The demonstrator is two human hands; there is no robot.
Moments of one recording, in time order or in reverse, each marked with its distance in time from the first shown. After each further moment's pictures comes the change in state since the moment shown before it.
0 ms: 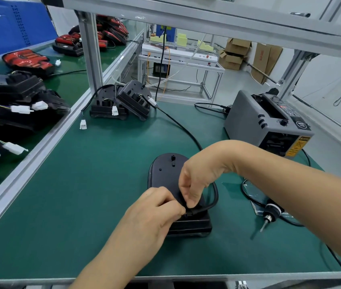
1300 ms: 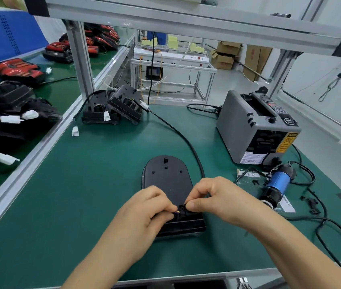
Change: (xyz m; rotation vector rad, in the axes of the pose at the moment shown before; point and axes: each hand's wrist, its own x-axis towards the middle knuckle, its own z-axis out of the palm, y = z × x) left_hand 0.007 -0.004 -0.003 -0.177 -0.069 -0.160; right_hand -0.016 0.028 0.094 0.628 0.790 -0.085
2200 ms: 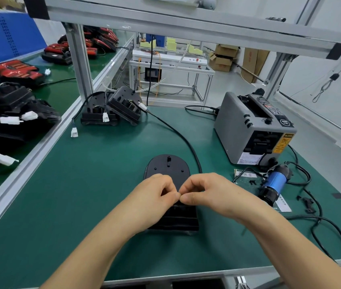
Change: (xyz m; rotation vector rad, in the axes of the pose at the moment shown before) left_hand 0.046 0.007 -0.001 -0.019 -0.197 -0.304; right_hand 0.010 -0.001 0.001 0.126 -0.013 -0.024
